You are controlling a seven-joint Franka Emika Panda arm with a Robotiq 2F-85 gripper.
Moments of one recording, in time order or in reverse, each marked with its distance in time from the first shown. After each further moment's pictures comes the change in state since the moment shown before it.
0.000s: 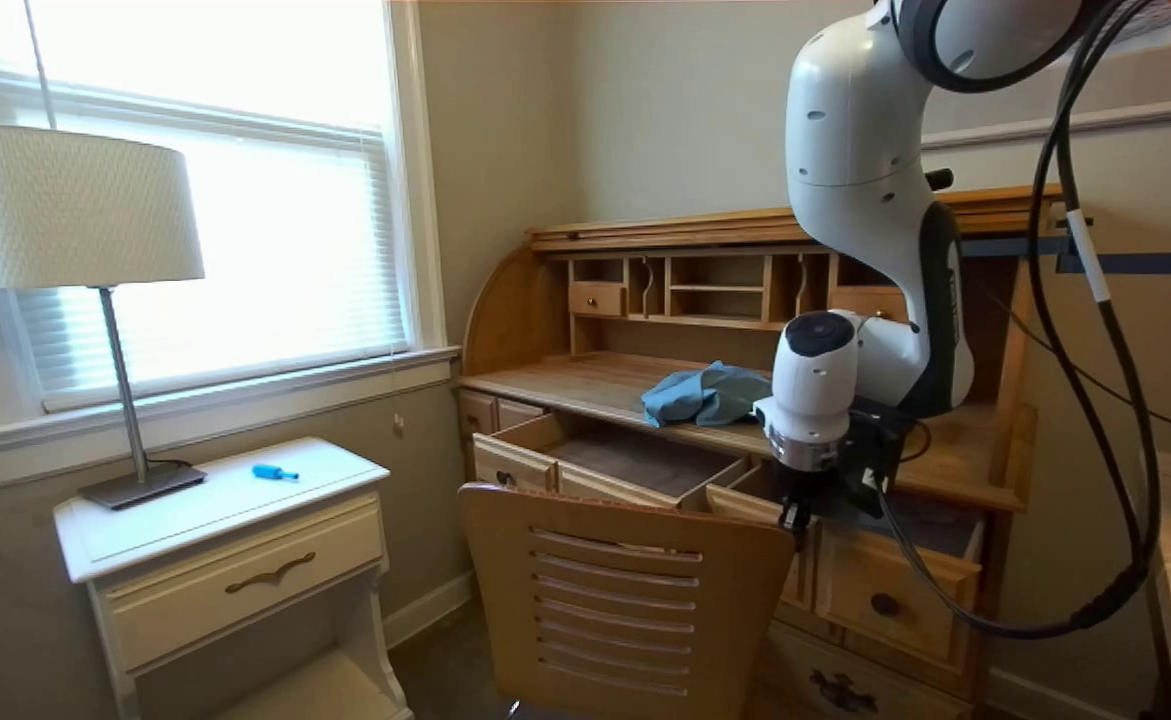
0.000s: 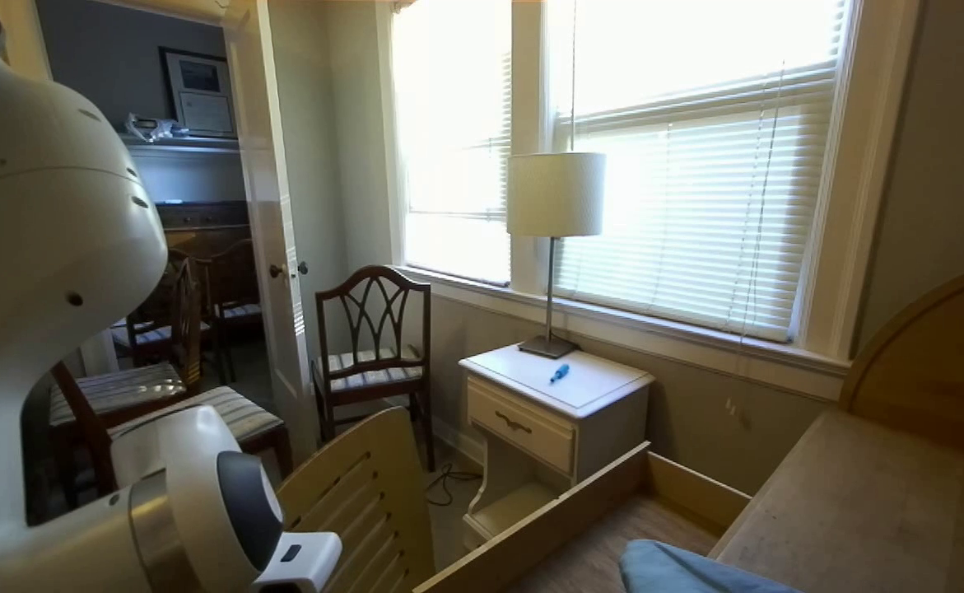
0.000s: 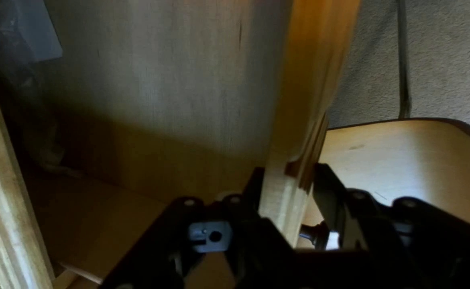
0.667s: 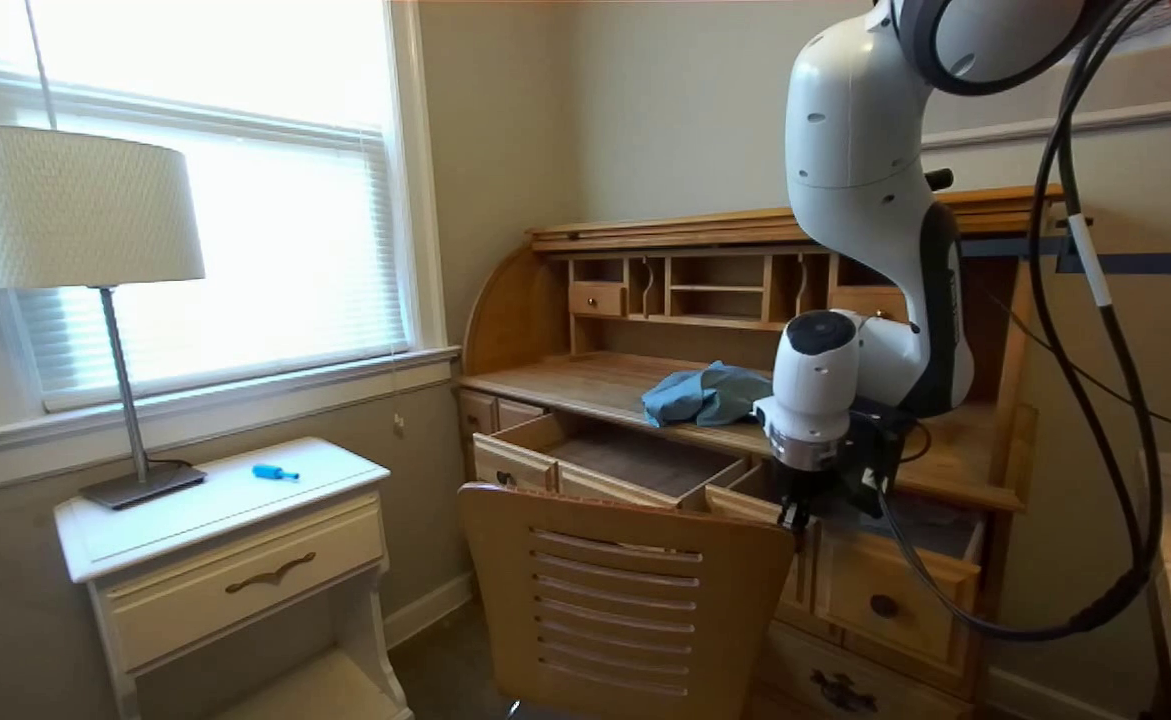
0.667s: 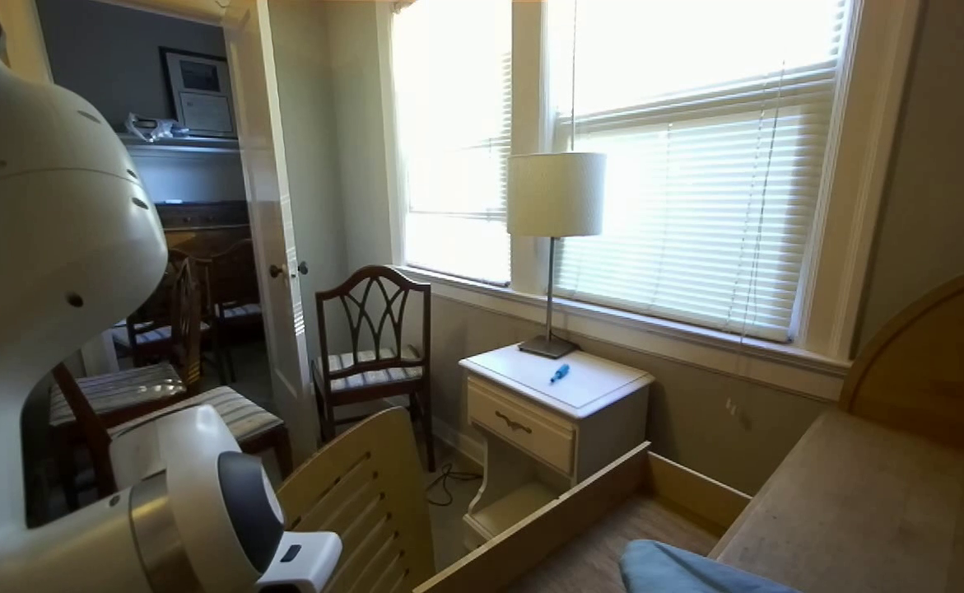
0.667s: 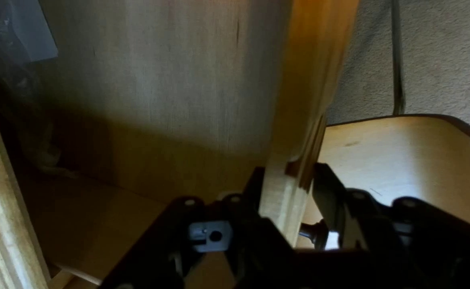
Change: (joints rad) arm 0.003 0.007 -0.008 0.001 0.000 0.024 0.010
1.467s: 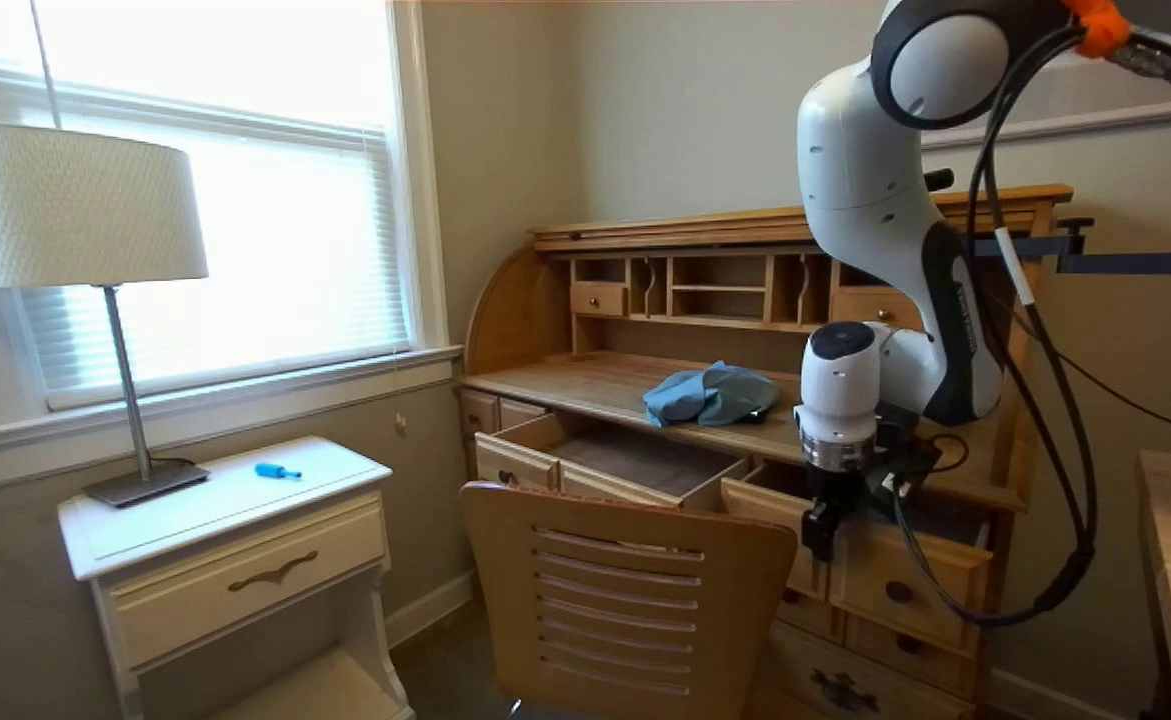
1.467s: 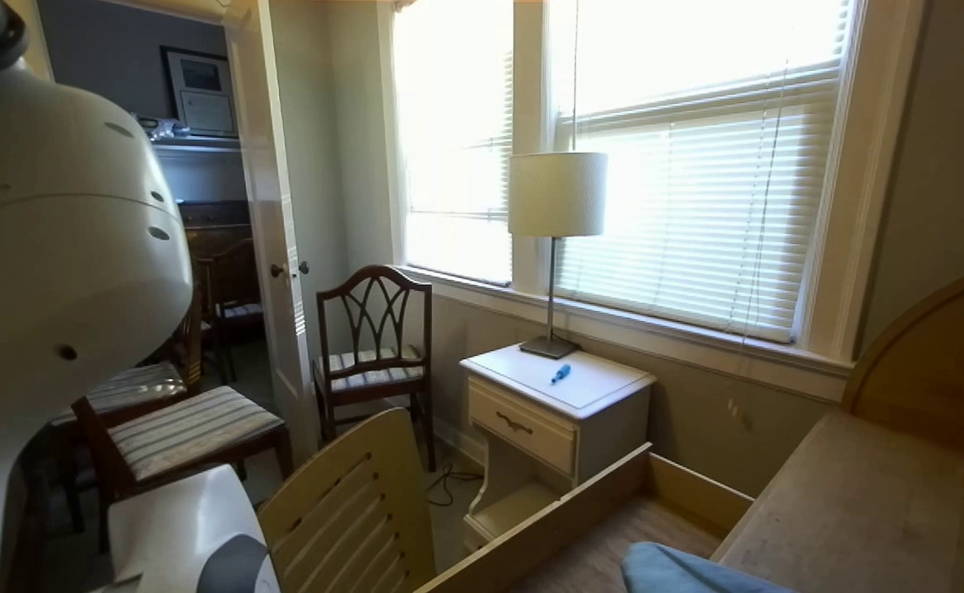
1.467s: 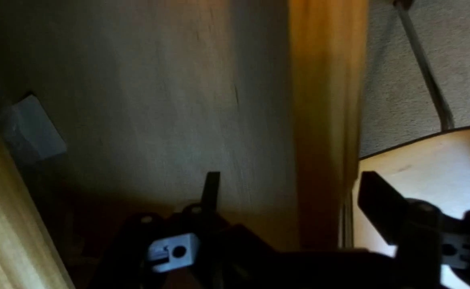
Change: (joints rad) arm -0.221 0.019 0.068 0.015 0.007 -0.002 0.043
